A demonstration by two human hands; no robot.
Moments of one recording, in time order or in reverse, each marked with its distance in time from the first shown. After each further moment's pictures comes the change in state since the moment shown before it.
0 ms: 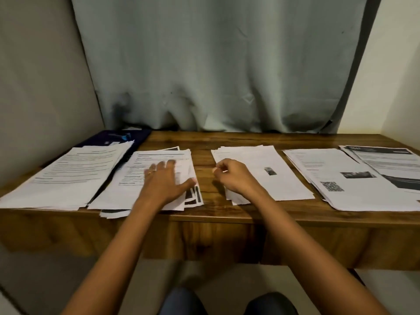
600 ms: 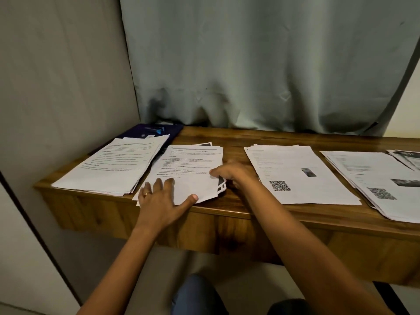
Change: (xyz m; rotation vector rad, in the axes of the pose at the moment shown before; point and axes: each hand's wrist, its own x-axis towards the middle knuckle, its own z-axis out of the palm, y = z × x) left_hand -0.052 -0.096 0.016 0.169 0.048 -0.135; right_hand 0.024 -0.070 0.059 0.214 -0.245 0.270
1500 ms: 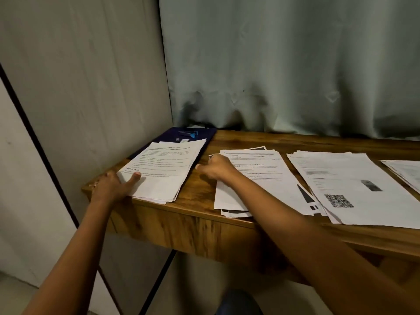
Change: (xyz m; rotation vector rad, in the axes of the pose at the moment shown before) left_hand 0.064 -0.190 -0.065 -0.255 0.071 -0.496; right_hand 0.052 -0.079 0.109 -0.192 -0.023 -0.254
